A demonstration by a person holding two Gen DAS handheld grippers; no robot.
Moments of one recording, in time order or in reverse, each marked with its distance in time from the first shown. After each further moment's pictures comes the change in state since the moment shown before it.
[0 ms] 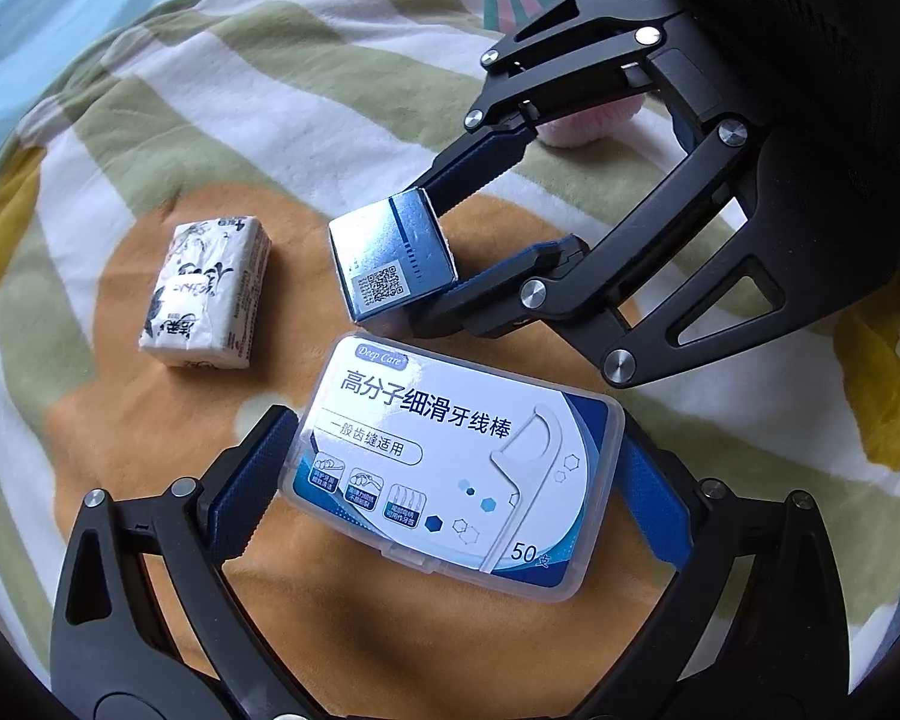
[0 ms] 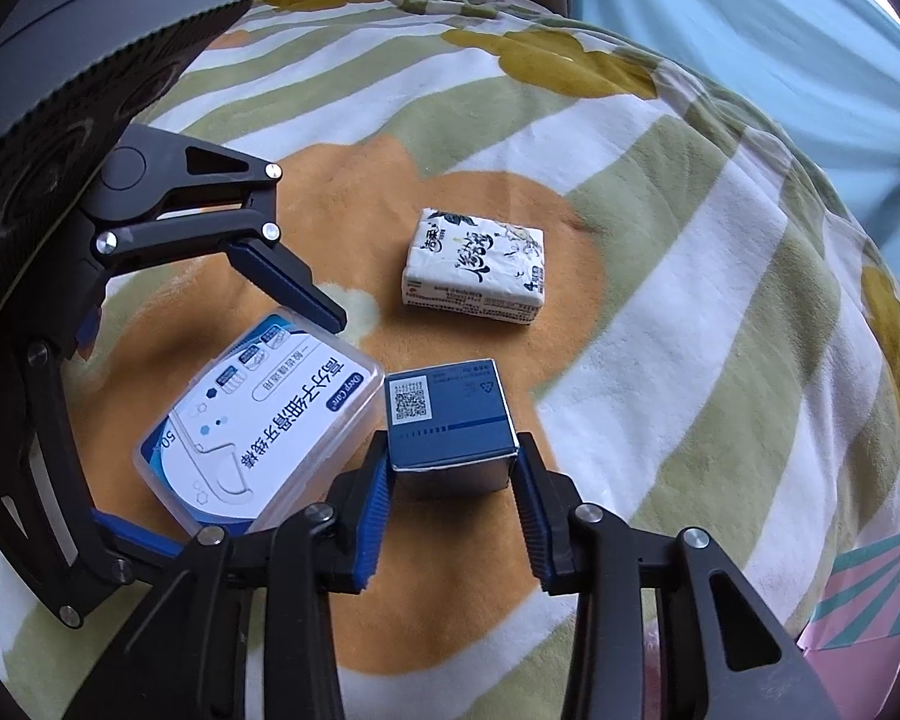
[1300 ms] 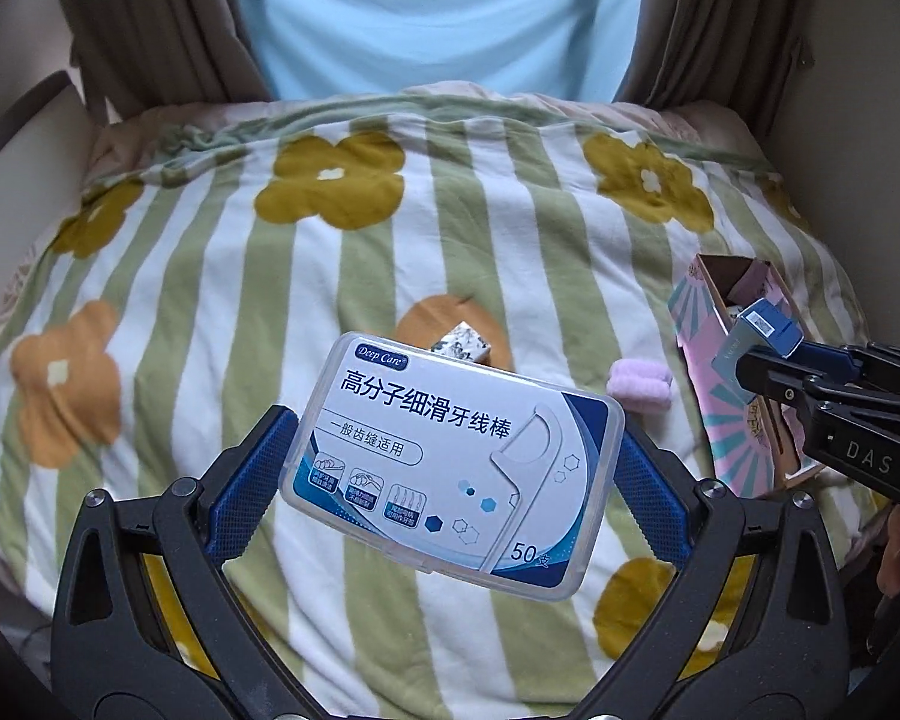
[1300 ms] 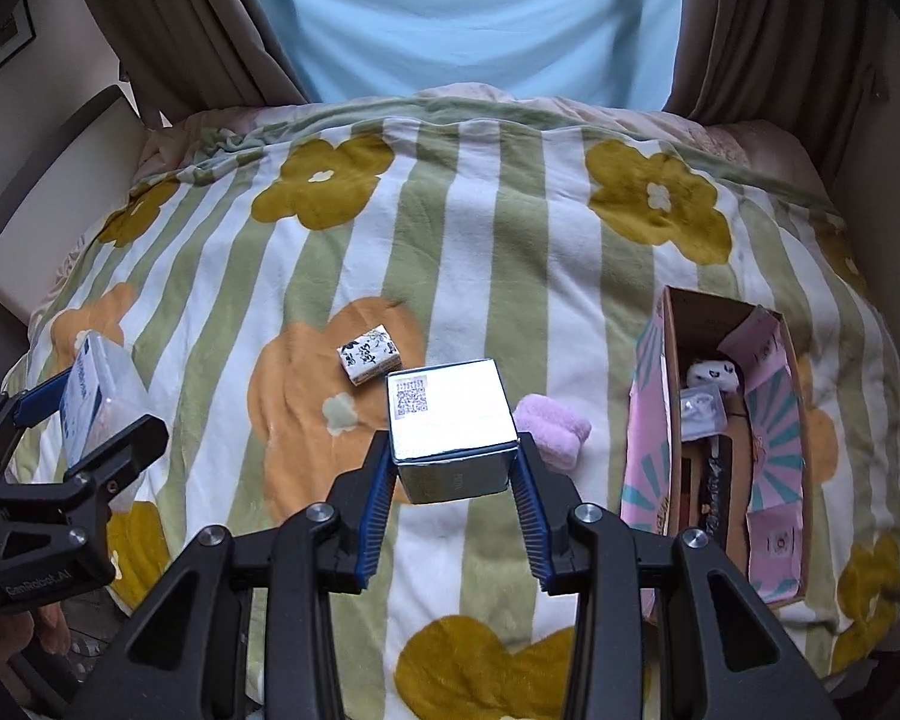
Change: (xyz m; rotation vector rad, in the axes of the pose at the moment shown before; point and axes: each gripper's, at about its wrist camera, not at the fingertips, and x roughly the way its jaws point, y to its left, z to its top) left arm -0.268 -0.042 0.043 -0.742 -0.161 0.446; right arm -0.257 -0.021 0.020 0.666 0.017 -0.176
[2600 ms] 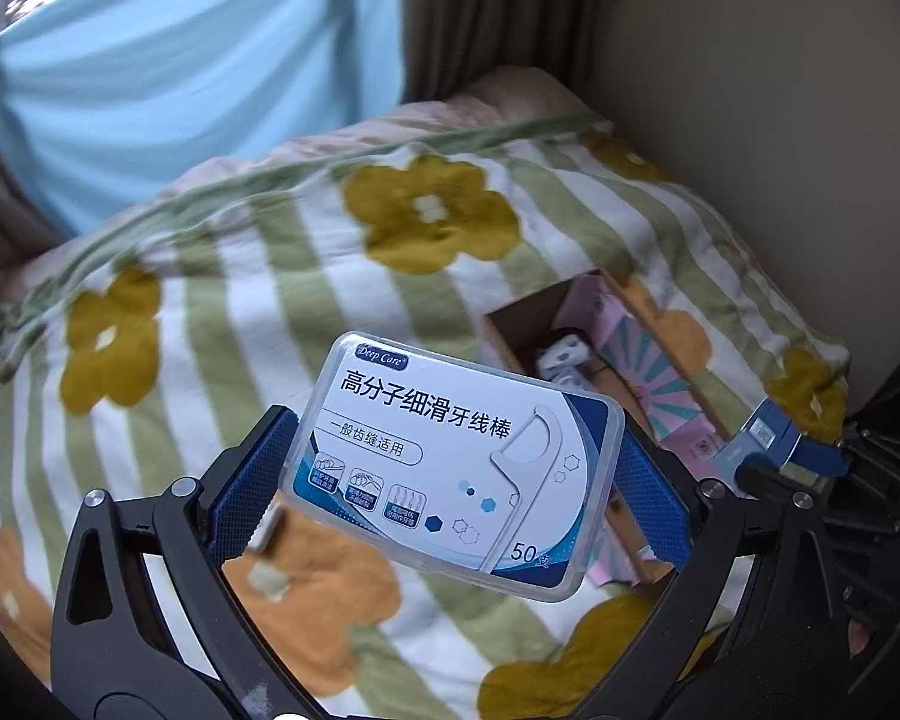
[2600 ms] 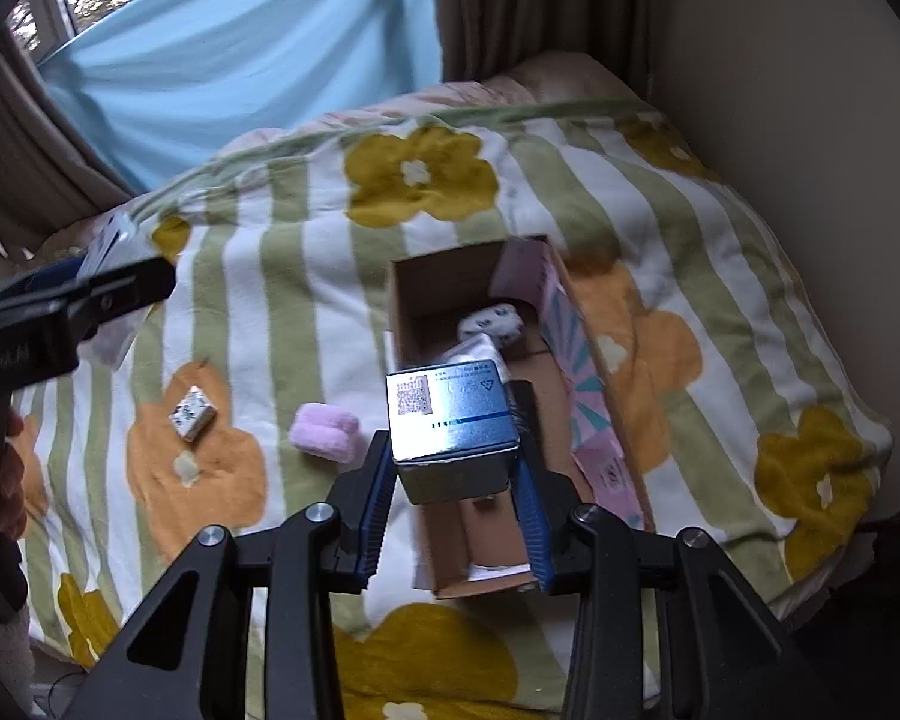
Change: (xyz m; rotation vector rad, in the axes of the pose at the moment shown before) left arm 0.056 -0.213 0.118 0.366 0.022 -0.304; right arm -0.043 -0.177 -0.039 0.355 -0.015 -0.207
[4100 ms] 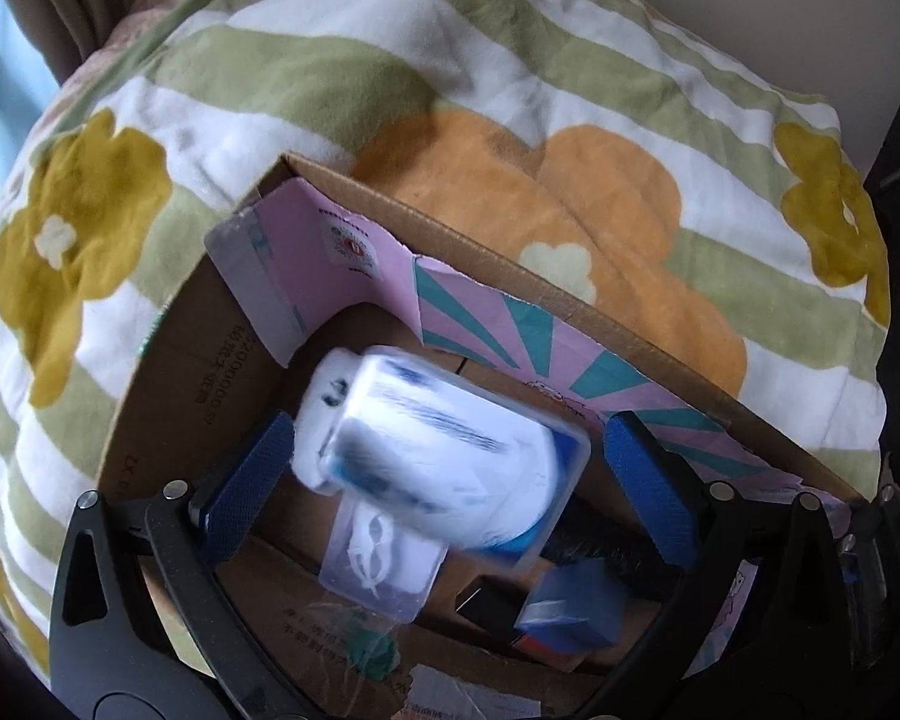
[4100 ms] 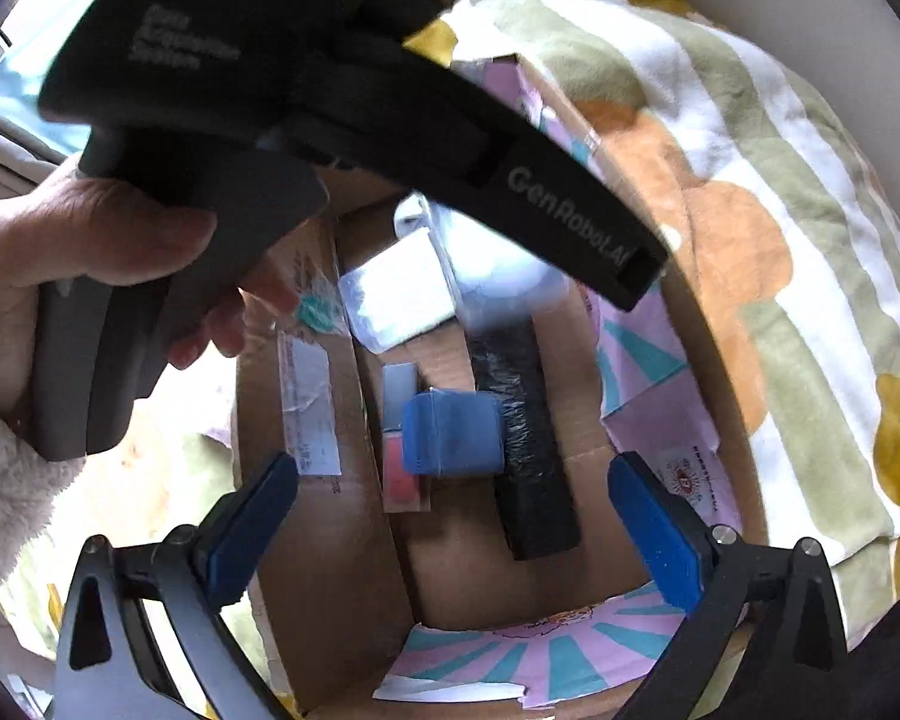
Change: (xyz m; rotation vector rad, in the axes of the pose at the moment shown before) left arm 0.288 -0.186 0.022 0.517 0.342 -0.212; right arm 0.154 -0.055 -0.037 0.078 0.155 0.077
